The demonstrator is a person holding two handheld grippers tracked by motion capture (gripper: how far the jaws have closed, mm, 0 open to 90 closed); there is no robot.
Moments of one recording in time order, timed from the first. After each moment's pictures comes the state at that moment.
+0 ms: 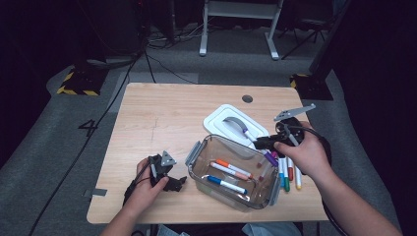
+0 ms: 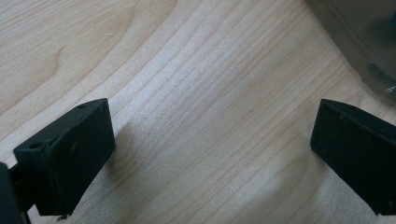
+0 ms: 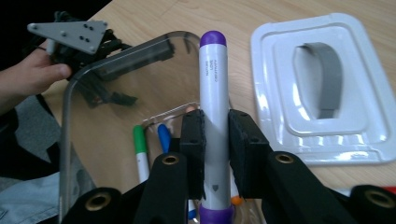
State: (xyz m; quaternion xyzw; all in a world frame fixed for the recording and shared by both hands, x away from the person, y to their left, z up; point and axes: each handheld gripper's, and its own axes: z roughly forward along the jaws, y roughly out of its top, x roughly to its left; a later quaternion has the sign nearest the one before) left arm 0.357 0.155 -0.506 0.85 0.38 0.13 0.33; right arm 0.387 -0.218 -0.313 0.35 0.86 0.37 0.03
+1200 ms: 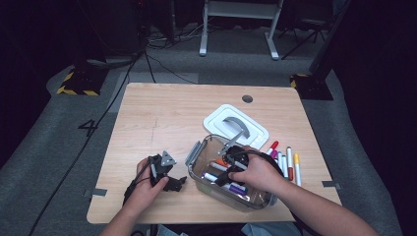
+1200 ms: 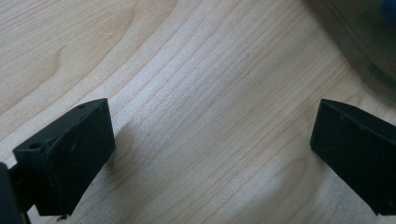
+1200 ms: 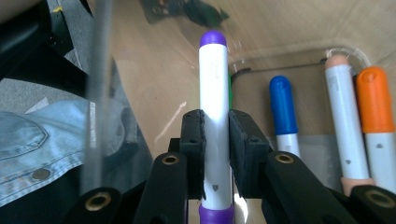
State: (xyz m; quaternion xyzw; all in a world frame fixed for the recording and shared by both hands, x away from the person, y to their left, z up) left arm 0.357 0.155 -0.506 0.85 0.38 0.13 0.33; right arm 0.371 -0.111 -0.399 0.25 0.93 0.24 -0.12
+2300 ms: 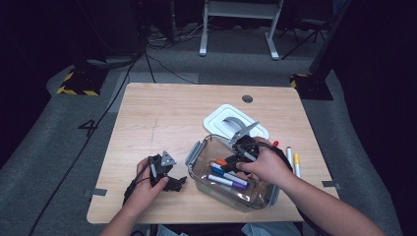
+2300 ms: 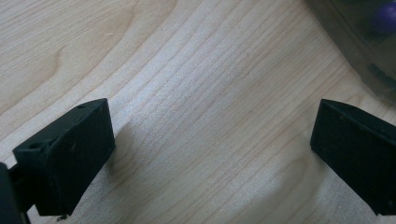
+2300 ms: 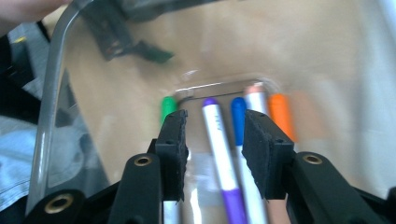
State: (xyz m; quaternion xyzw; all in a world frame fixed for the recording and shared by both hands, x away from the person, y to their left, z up) left arm 0.357 0.155 -0.506 0.85 0.38 0.14 0.33; right arm 0.387 -0.139 -0.377 0.27 0.92 0.29 -0.02
